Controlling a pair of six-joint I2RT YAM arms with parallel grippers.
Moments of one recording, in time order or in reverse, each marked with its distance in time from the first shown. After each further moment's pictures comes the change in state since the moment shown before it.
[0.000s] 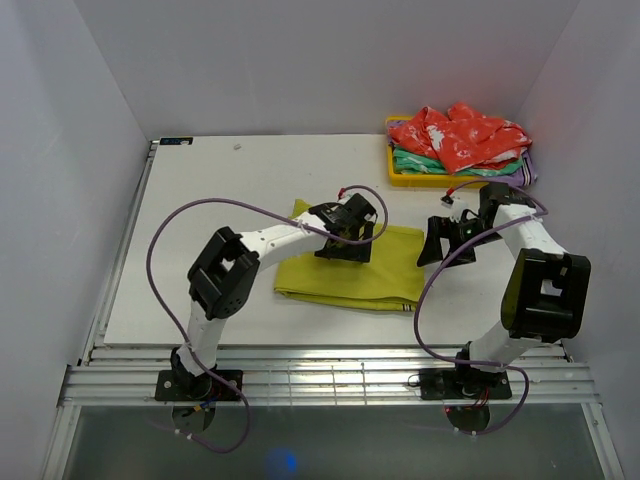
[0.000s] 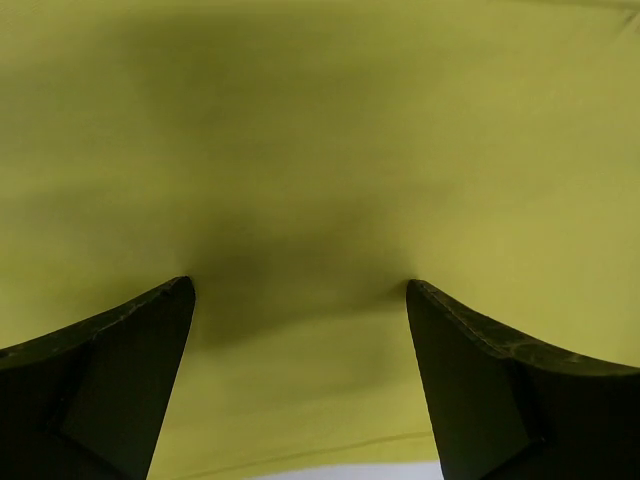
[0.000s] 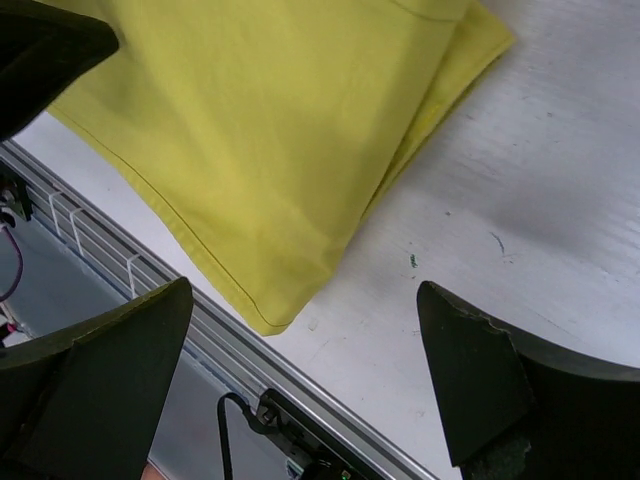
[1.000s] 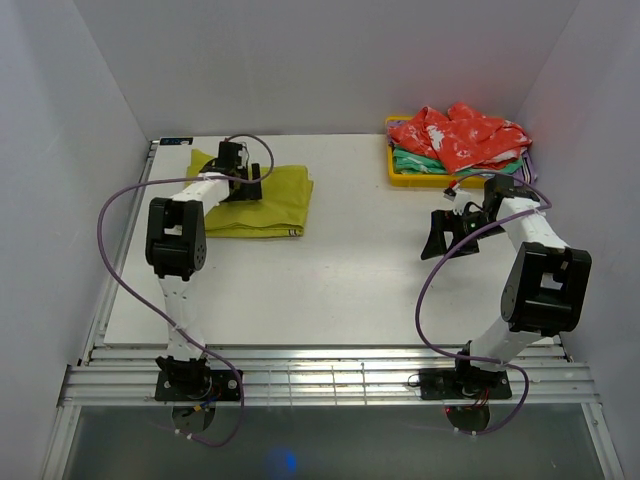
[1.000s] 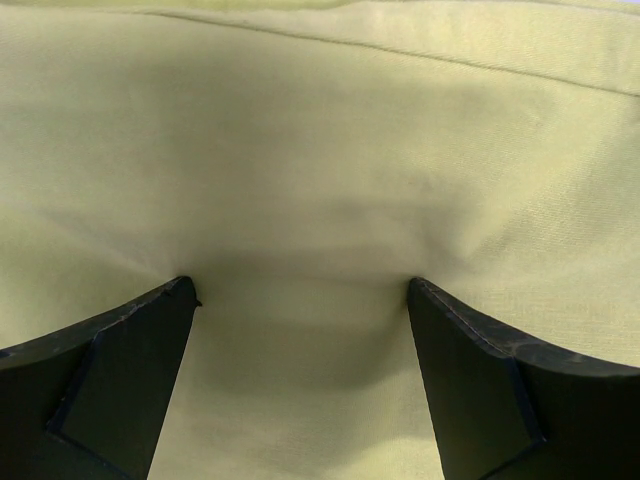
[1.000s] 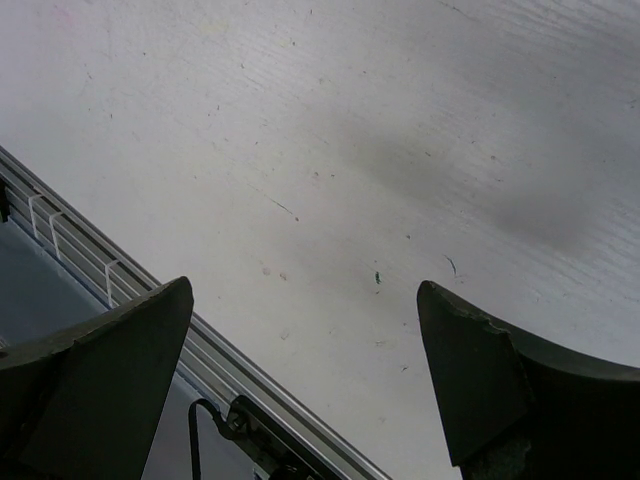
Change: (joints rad) left arm 0.694 0.196 0.082 0.281 0.022 0.423; right arm -0.047 0.045 0.072 -0.004 -0.011 -0.074
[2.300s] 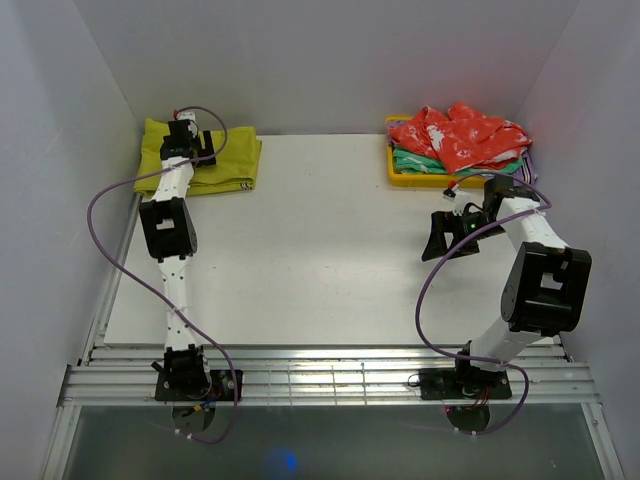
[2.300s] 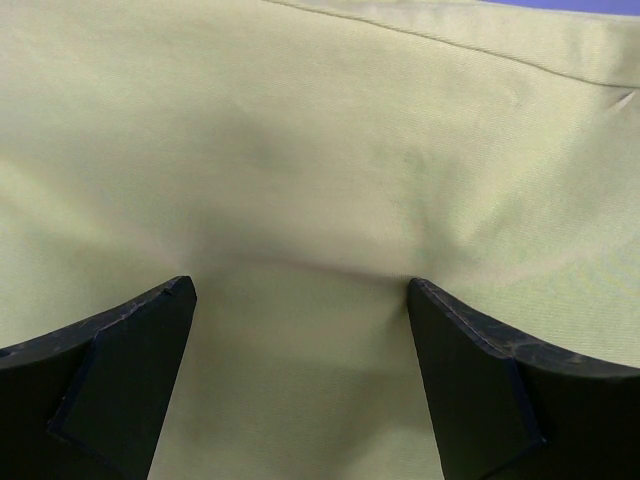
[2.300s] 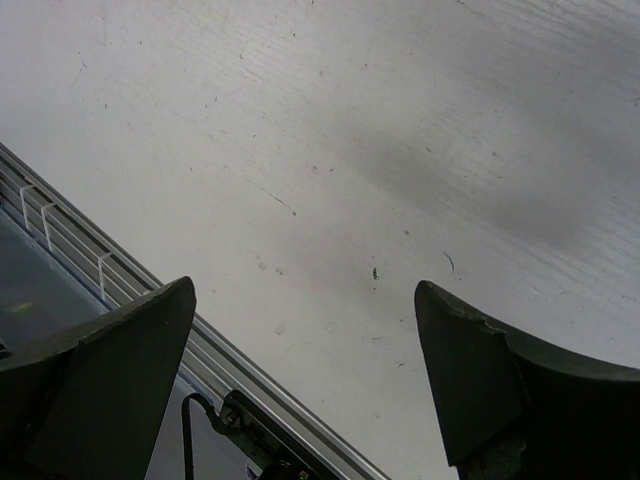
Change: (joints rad) left arm 0.290 0.526 0.824 -0.030 0.051 0.185; right arm 0.000 -0.001 0.000 -0.015 0.003 -0.034
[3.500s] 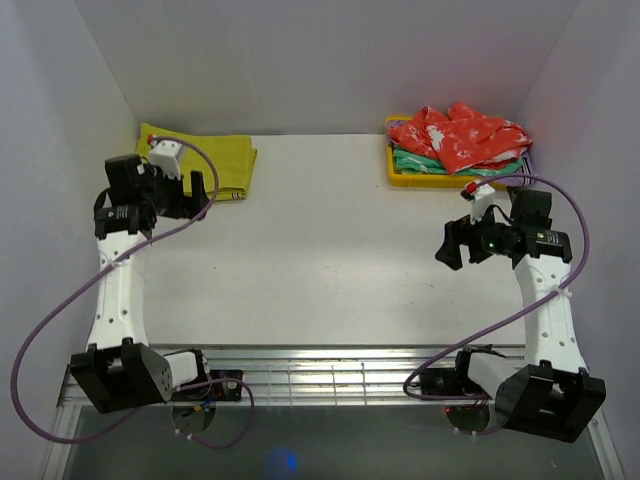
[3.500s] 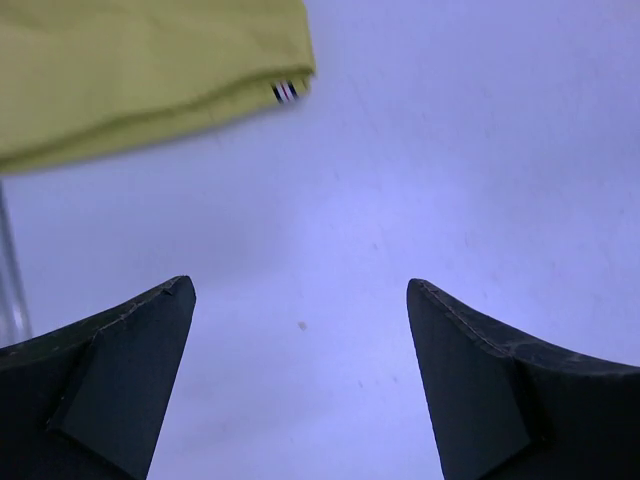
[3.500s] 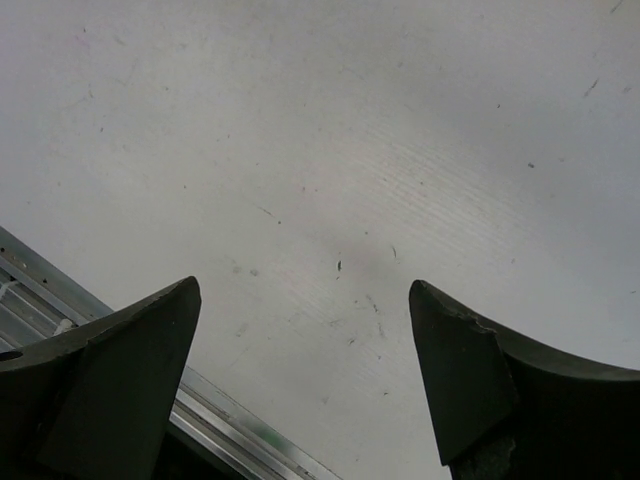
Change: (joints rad) left arm 0.049 -1.420 -1.081 -0.239 0.488 0.204; right arm -0.025 -0.540 -0.094 0.072 0.024 -0.078
